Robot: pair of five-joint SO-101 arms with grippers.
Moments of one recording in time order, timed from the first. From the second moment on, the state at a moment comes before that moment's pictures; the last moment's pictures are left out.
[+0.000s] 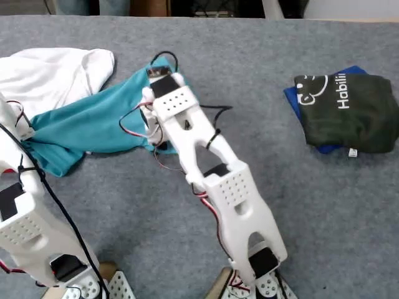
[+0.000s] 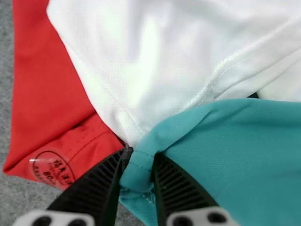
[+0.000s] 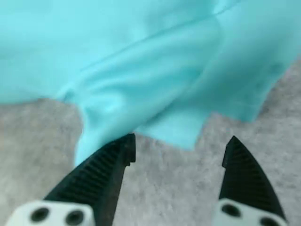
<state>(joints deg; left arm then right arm) -38.1 17.9 -2.2 62.1 -0.7 -31.1 54.5 -48.2 96.9 -19.0</state>
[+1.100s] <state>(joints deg) -34.0 13.9 -10.8 69.0 -0.7 -24.7 54.0 -81.0 100.7 -16.6</state>
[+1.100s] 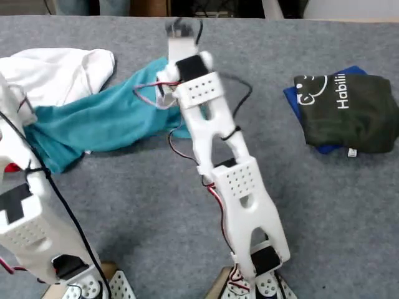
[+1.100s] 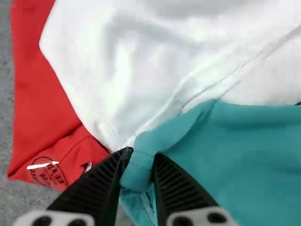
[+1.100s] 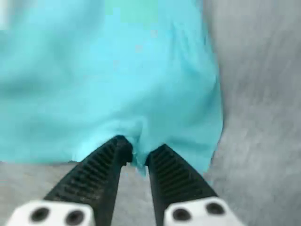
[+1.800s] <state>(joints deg) -23.6 0.0 -11.6 76.0 -5.6 -15.7 19.5 -92.4 90.3 -20.9</state>
